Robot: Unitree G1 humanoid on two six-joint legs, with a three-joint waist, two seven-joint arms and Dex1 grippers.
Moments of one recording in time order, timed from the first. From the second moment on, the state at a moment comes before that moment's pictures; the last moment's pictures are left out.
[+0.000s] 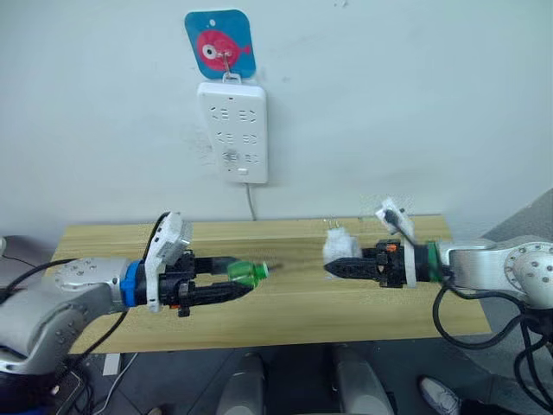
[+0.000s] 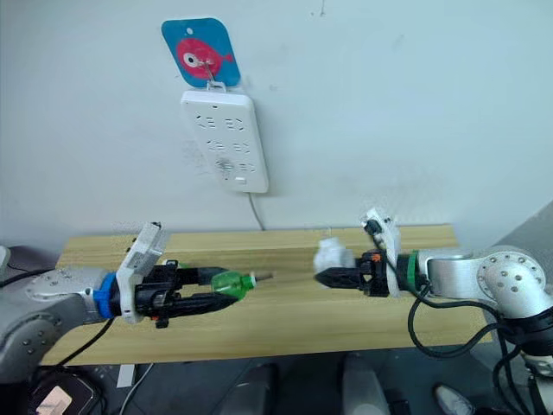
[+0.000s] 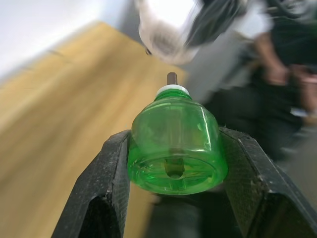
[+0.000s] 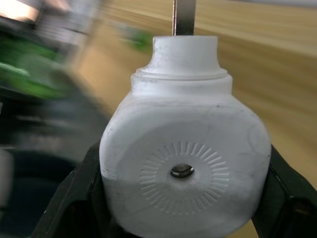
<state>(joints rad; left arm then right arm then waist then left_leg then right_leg) -0.04 0.88 0.14 -0.42 -0.82 0.60 -0.95 -0.49 -0.92 0.32 -0.28 1.23 1.02 0.11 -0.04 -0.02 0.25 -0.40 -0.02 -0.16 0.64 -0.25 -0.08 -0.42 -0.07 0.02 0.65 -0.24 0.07</state>
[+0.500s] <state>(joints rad) 0.08 0.82 0.07 -0.42 -0.56 0.38 -0.98 -0.63 -0.63 0.47 0.21 0.47 0.98 0.24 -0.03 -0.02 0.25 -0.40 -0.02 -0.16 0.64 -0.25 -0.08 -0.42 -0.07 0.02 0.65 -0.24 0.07</state>
